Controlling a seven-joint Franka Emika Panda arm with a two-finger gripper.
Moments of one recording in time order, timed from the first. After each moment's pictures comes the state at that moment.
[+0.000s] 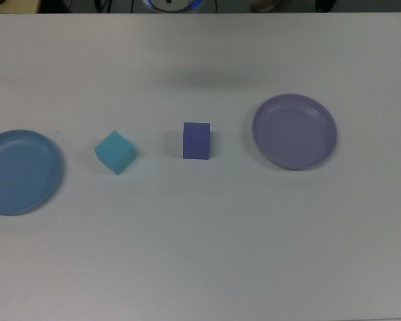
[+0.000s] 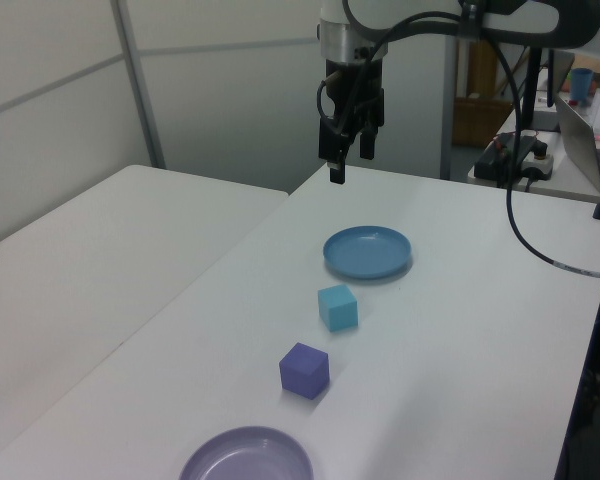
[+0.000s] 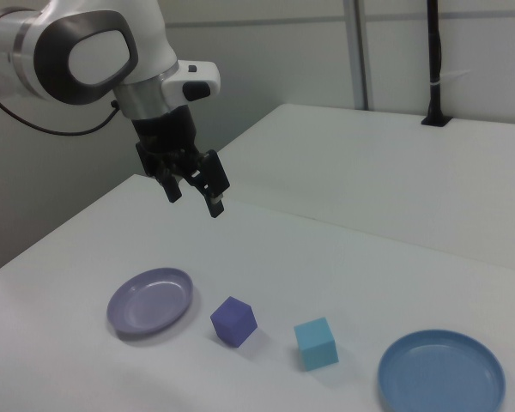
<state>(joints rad) -0.07 0.00 0.10 -1.45 0.00 1.51 -0.01</state>
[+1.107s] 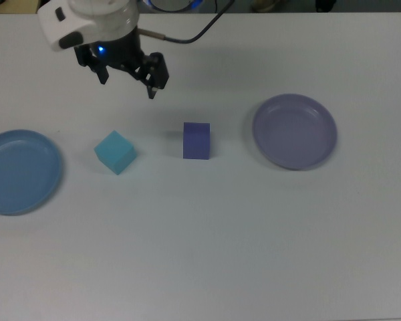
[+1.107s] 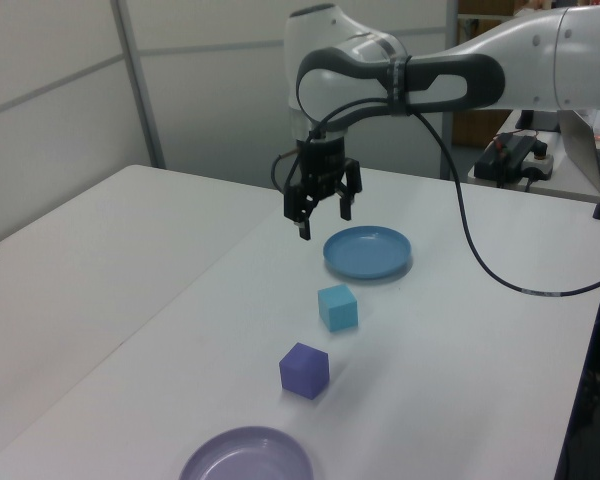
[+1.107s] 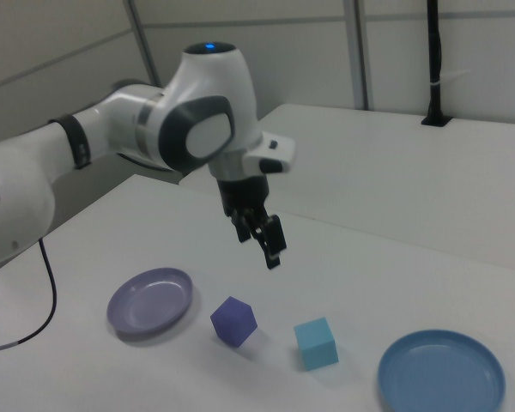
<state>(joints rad) -0.11 0.23 0.09 -1.50 0.00 1.71 0.28</state>
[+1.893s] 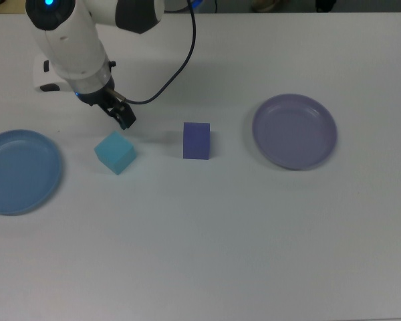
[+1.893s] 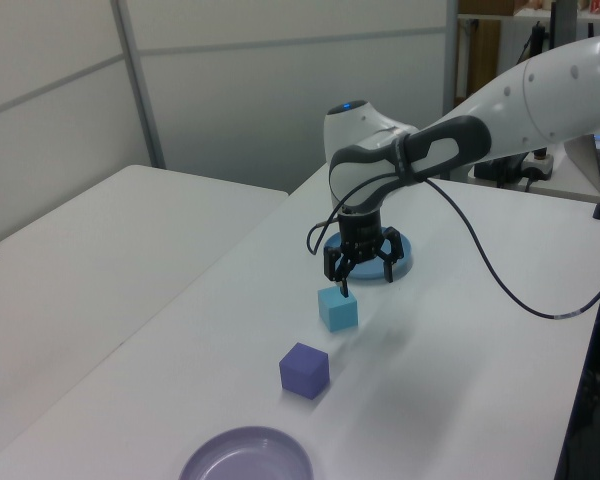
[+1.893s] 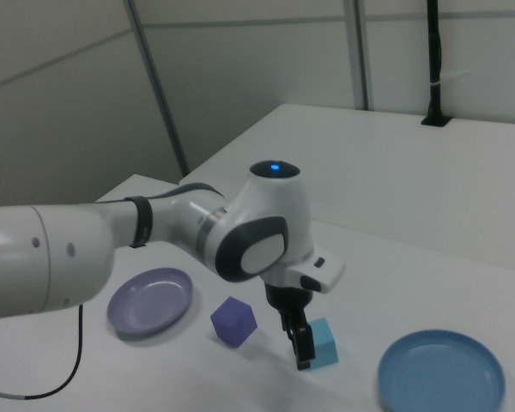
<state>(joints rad) -0.18 0.28 0.05 -1.82 0.00 2.00 0.46</state>
